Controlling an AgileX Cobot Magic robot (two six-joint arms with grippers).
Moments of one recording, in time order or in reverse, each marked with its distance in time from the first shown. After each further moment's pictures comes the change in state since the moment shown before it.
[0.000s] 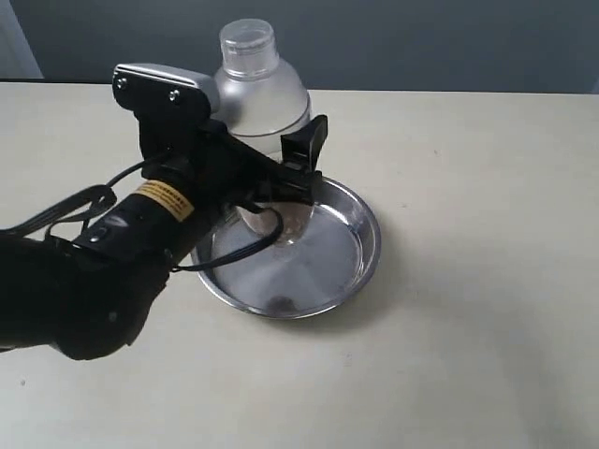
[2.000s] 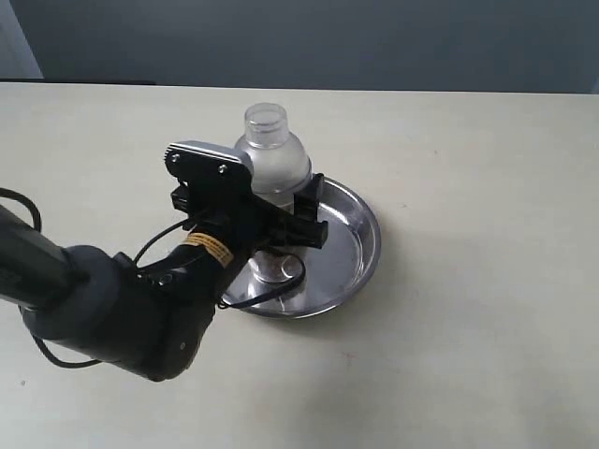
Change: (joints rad) left arm -0.004 0.348 -0.044 -0.054 -0.196 -0.074; right arm 0.000 0.000 0.000 0.000 -0.002 0.000
